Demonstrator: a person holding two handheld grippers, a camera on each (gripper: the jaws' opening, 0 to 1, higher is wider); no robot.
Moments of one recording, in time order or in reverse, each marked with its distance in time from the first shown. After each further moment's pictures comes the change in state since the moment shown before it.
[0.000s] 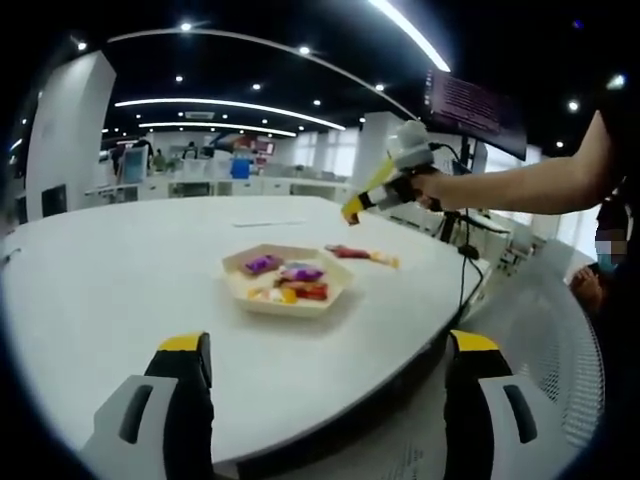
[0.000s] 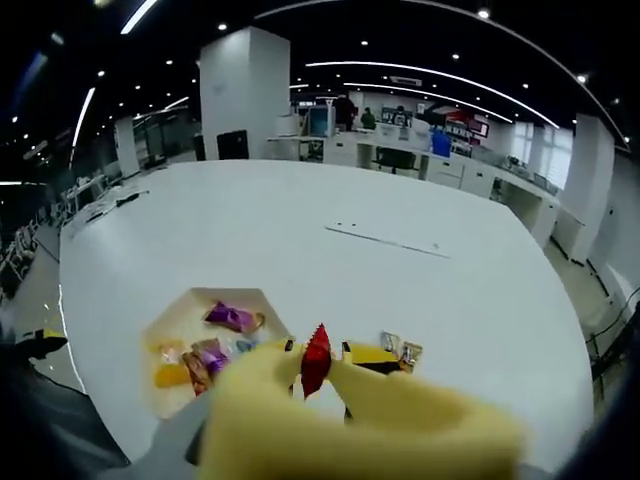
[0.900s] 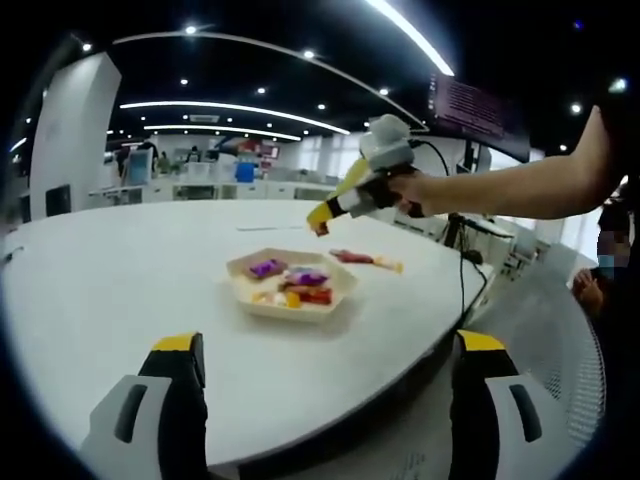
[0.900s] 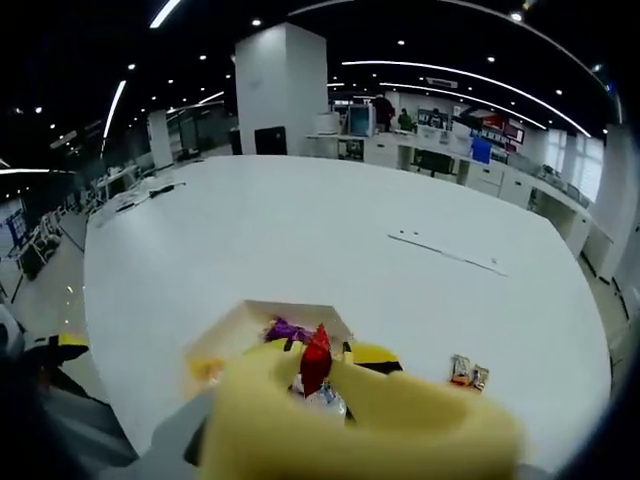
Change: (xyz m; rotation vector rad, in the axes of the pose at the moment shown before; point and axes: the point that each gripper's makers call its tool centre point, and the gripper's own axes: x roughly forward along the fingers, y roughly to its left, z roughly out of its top) left arm 0.000 0.002 0.004 -0.008 -0.021 0.017; right arm 0.032 0.074 0.019 -0.050 -0.004 0.147
